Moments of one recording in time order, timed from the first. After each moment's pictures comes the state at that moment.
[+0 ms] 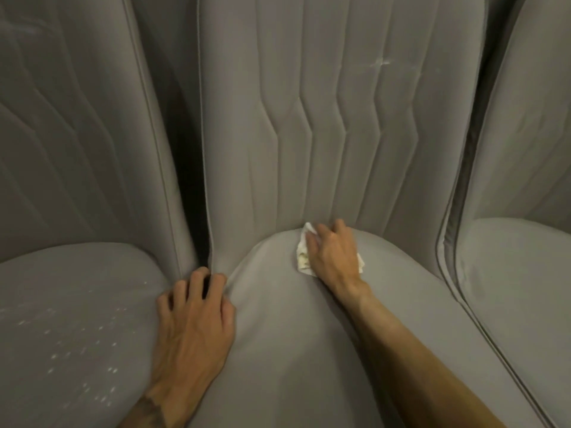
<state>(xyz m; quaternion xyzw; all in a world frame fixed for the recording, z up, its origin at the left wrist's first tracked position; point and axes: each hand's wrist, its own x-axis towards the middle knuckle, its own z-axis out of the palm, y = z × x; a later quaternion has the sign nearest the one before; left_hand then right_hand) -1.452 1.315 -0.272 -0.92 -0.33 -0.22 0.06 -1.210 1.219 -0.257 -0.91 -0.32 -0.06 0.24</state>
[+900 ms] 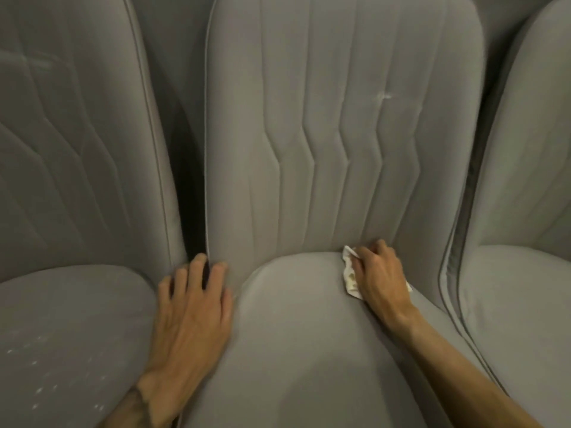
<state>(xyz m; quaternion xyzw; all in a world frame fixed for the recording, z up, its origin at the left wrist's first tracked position) -1.425 1.342 -0.238 -0.92 -0.32 -0.23 0.06 -1.161 1.161 -0.240 -0.94 -0.31 -0.08 0.15</state>
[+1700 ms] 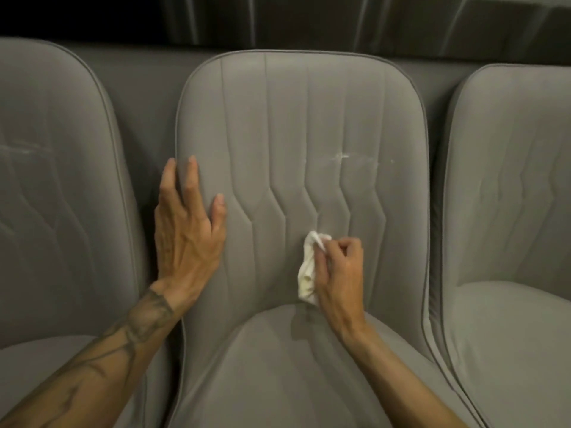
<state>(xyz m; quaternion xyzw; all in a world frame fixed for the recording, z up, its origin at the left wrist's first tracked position) -1.290 1.412 -0.110 -0.80 -0.24 -0.55 -0.01 -1.160 1.222 -0.185 -0.76 -0.33 -0.24 0.50</state>
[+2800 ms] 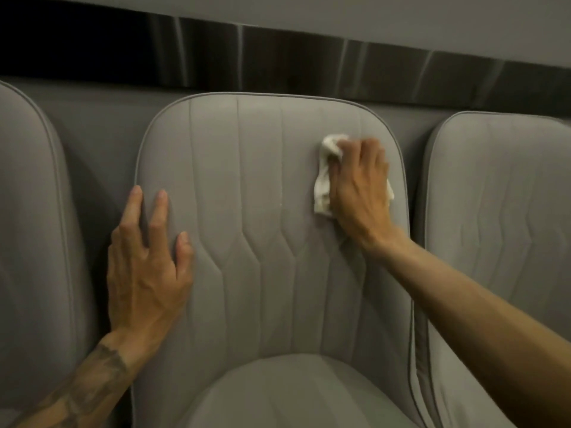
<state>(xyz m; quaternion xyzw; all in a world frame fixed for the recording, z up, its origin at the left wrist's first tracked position) -1.271 1.427 -0.108 -0.79 -0.24 -0.57 0.04 -1.028 1.238 -0.008 -0.74 -0.37 -0.49 0.27</state>
